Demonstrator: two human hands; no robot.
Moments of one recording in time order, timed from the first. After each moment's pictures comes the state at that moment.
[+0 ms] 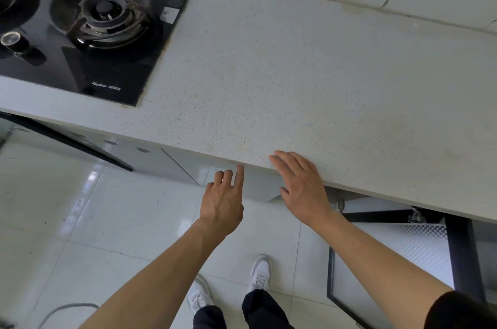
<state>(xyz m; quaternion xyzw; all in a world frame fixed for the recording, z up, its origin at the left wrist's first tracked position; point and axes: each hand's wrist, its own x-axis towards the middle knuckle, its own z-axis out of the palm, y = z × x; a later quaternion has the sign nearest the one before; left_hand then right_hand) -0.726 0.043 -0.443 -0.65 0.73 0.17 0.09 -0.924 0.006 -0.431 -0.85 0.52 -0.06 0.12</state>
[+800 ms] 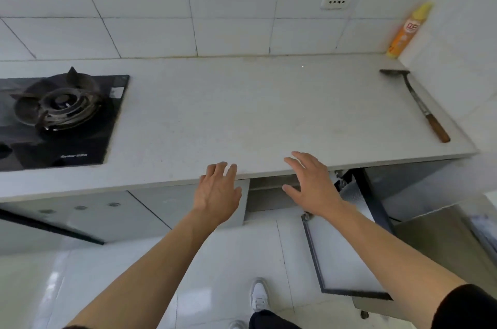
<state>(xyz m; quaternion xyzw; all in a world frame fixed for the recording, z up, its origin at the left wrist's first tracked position) -0.788 0.067 -0.308 -0.55 0.83 0.12 -0.02 -1.029 0.116 -0.301 -0.72 0.68 -0.10 0.08</state>
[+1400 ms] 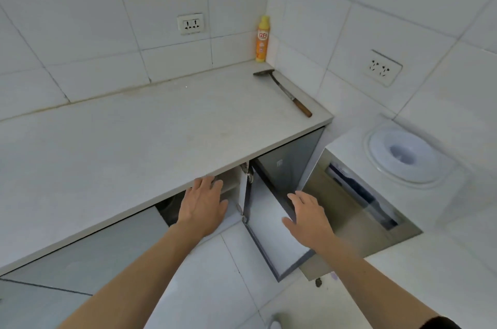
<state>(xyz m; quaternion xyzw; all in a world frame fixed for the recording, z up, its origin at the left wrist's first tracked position) -0.979 0.150 -0.278 -0.37 0.93 0.10 0.00 -1.180 0.327 -0.311 -0.46 0.87 -0.06 0.16</state>
